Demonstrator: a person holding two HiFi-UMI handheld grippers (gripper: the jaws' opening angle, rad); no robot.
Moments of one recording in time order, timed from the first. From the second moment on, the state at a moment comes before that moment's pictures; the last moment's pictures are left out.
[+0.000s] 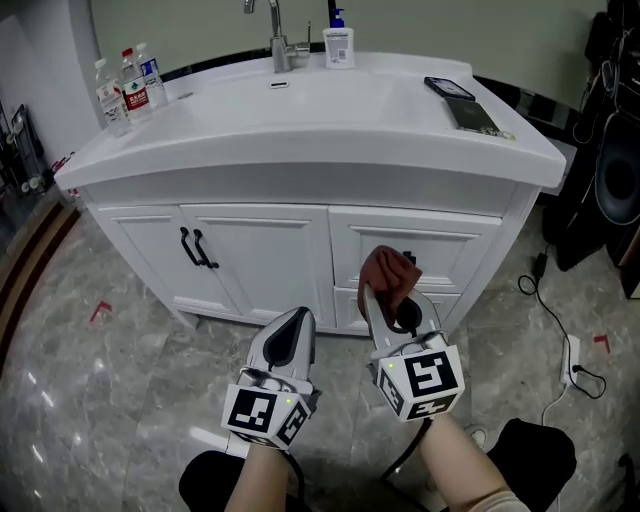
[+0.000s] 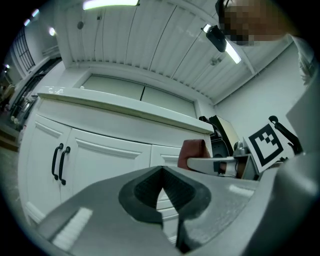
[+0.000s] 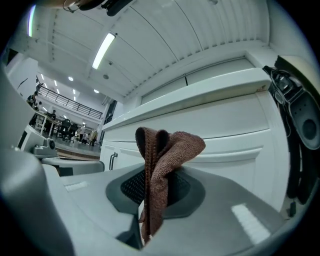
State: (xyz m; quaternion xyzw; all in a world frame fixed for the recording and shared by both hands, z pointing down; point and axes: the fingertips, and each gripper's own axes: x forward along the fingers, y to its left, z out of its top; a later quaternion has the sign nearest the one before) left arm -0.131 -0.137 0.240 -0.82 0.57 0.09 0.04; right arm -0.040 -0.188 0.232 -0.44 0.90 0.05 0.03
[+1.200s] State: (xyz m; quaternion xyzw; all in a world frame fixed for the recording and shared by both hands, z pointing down) left arm -0.085 -0.164 0.243 -0.83 0.55 0.09 0.01; right arm 0.045 -0.269 0.213 -0.50 0.86 0.06 0.02
